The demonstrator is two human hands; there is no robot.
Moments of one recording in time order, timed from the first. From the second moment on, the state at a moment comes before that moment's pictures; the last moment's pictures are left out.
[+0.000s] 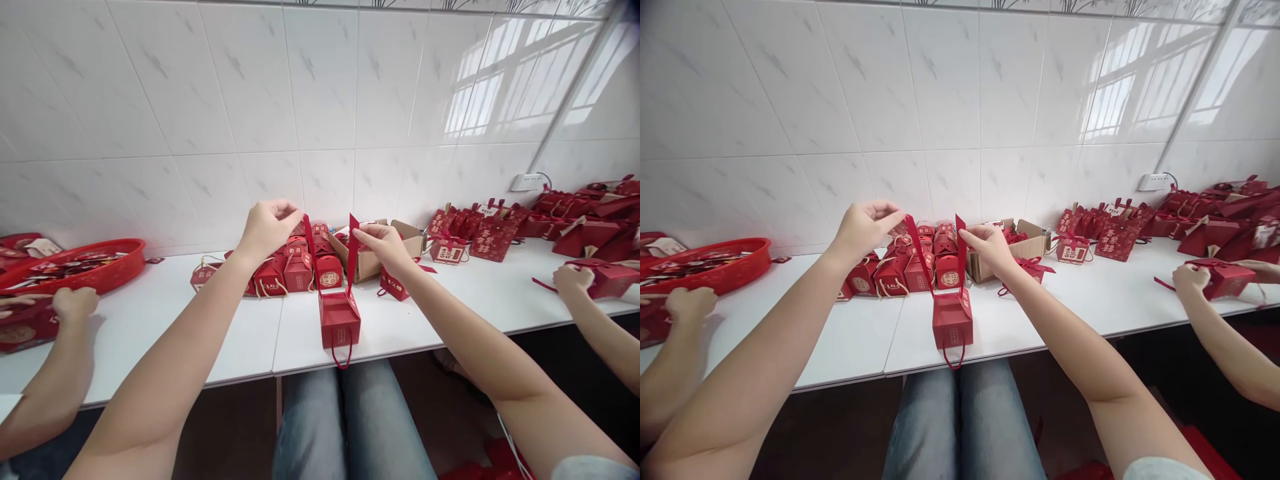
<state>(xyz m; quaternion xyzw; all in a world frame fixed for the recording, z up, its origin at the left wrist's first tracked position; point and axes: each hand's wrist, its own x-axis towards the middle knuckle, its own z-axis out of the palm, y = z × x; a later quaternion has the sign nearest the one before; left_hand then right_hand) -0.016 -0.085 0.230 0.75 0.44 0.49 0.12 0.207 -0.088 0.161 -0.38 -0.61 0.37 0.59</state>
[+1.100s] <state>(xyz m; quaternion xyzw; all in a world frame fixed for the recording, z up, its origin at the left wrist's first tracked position) 0.030 -0.079 0.231 0.82 0.31 0.41 0.26 0.191 -0.080 0.171 -0.29 -0.60 0.46 0.59</state>
